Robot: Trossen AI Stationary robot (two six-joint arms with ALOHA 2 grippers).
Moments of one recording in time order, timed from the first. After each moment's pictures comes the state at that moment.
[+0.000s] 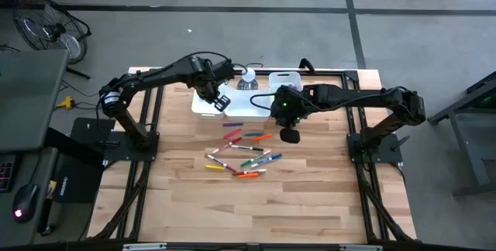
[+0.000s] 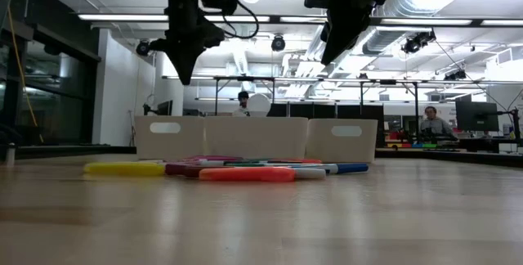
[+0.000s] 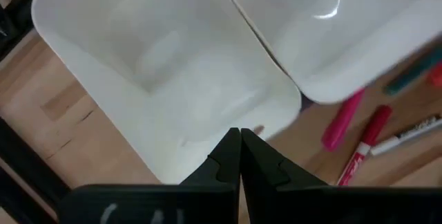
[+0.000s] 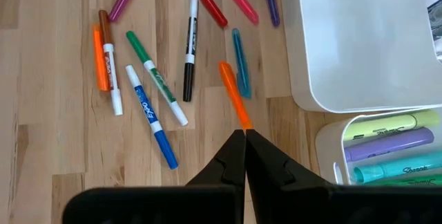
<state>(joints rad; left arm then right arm) 0.42 1.65 1.52 -1.25 -0.15 -0.45 -0.16 1.51 1.27 -0.81 -0.08 -0.03</state>
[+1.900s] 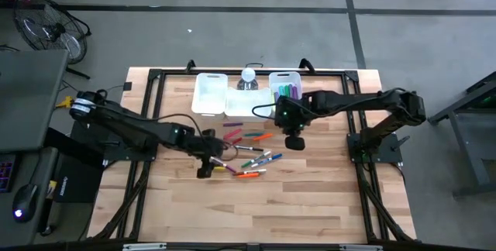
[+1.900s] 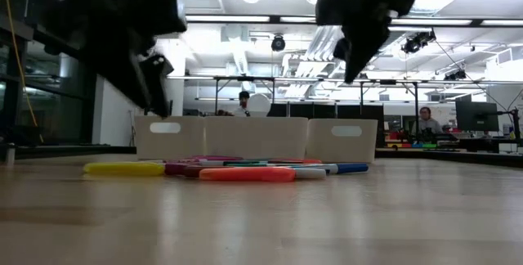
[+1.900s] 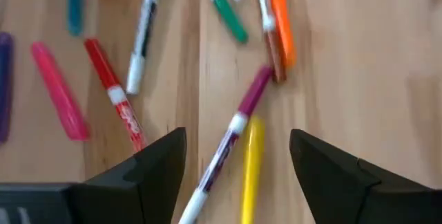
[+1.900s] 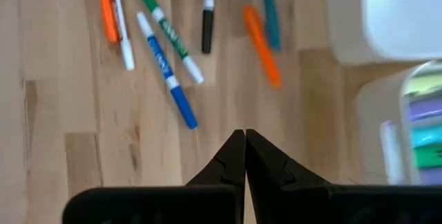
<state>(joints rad) -0.21 1.36 0.77 -0.36 -0.06 -0.19 -0.12 1.51 1.18 -0.85 -0.12 0.00</state>
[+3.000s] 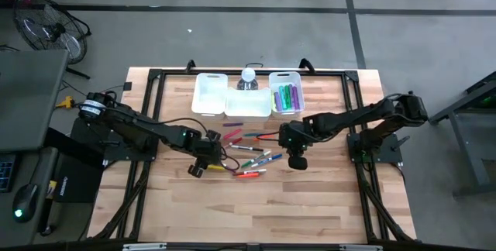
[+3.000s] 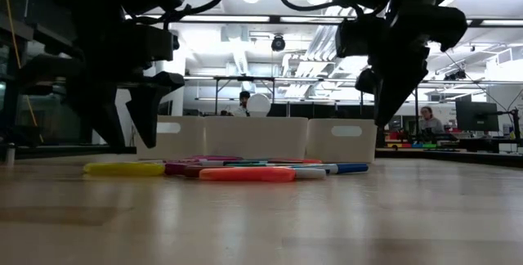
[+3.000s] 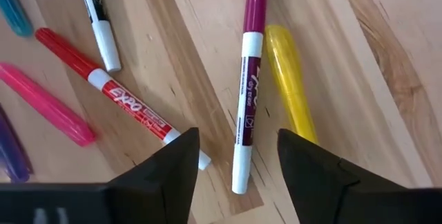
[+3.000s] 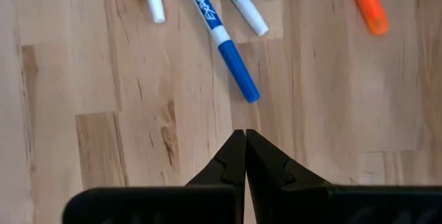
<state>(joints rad) -0.21 1.47 0.77 -0.44 -0.08 0.27 0.05 1.51 0.91 -0.59 -0.11 0.21</state>
